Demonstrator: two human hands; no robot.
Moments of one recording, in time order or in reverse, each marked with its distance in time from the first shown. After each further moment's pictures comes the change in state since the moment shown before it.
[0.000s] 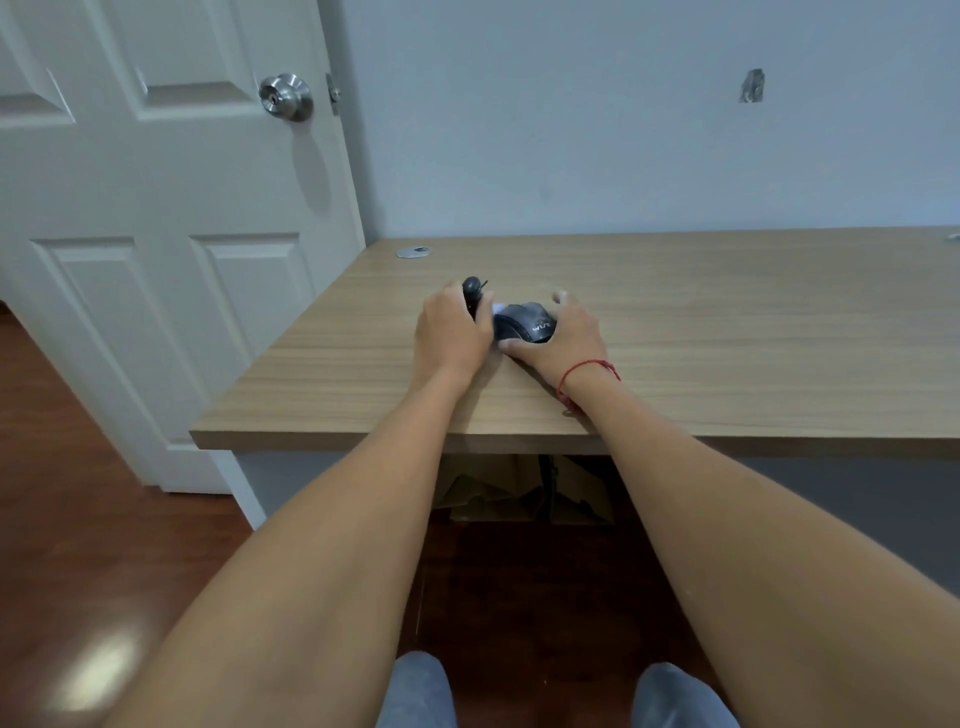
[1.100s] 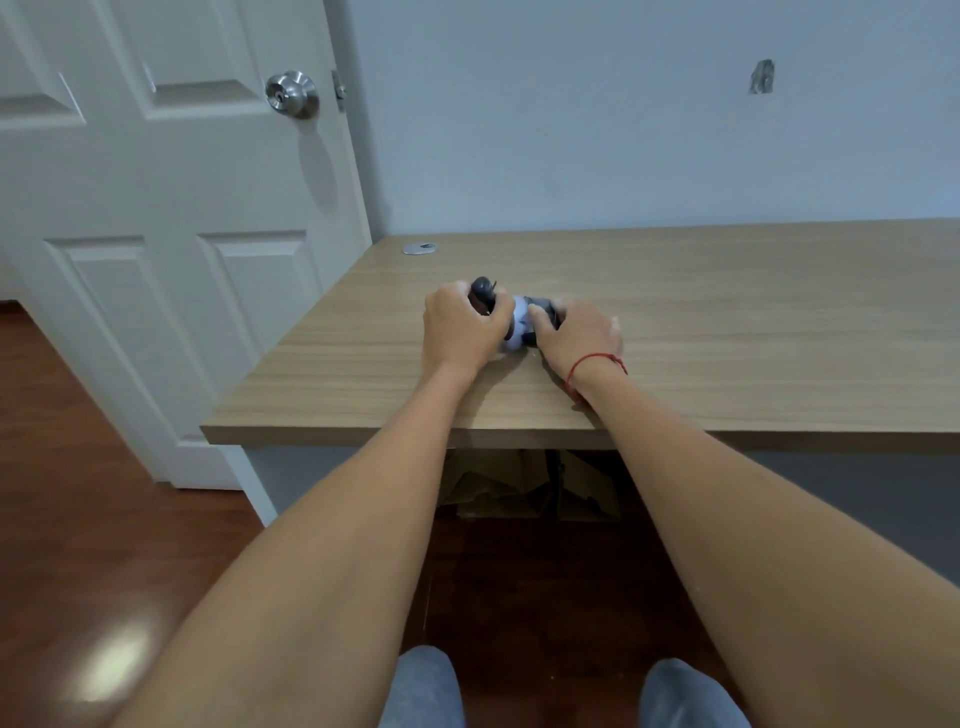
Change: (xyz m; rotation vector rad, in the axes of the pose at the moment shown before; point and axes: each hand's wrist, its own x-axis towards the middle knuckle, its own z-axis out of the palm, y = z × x) left_hand -0.001 0.000 0.000 -0.159 0.029 0.005; right_hand 0.019 0.010 0.012 -0.224 0.072 0.017
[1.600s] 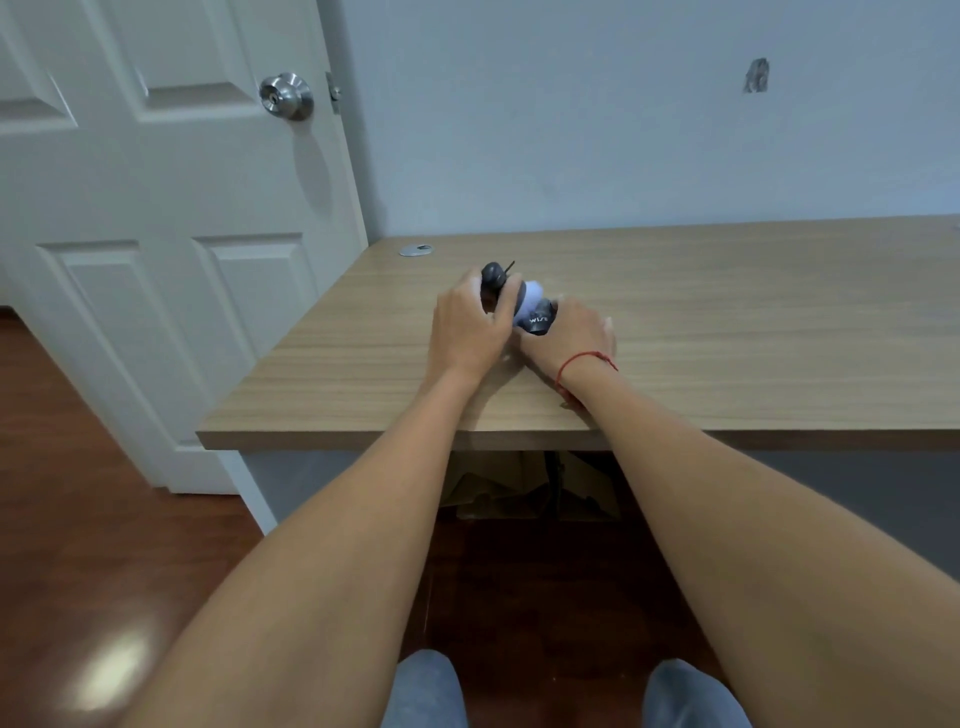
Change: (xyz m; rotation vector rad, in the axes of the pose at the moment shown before) left_hand -0.003 0.006 0.003 -0.027 -0.020 0.100; right_hand -0.006 -0.008 -0.002 0.012 -0.001 0.022
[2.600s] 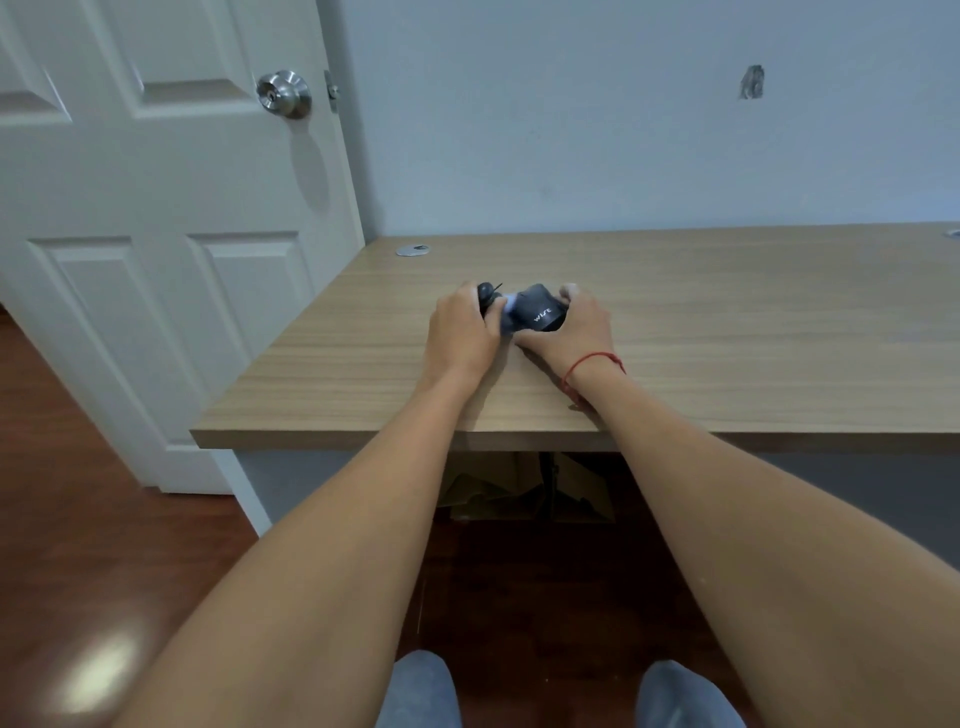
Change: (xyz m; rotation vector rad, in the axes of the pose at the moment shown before) left_hand 0.001 -0.007 0.003 0.138 -0.074 -0.037; right_hand -0.002 0.006 -0.010 0.351 -0.009 -0.059
